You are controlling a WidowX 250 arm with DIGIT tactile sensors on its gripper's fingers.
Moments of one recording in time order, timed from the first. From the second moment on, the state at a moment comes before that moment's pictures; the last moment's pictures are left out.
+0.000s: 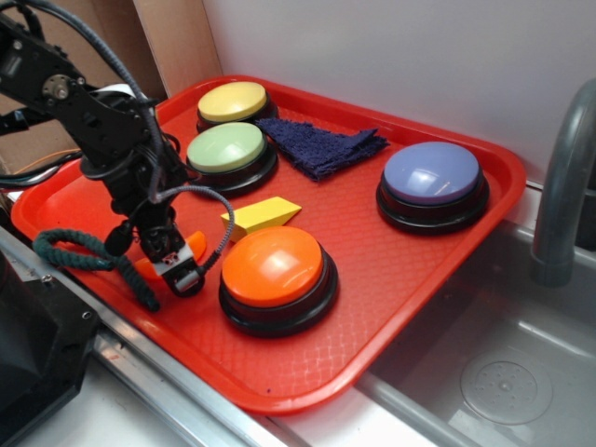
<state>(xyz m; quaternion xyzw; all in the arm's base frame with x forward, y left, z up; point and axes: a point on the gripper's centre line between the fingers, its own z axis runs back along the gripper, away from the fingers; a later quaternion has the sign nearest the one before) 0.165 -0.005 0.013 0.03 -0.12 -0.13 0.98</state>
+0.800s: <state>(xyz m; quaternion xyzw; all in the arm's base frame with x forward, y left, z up) 0.160 -0.001 0.025 0.02 -0.11 -0.10 0.99</state>
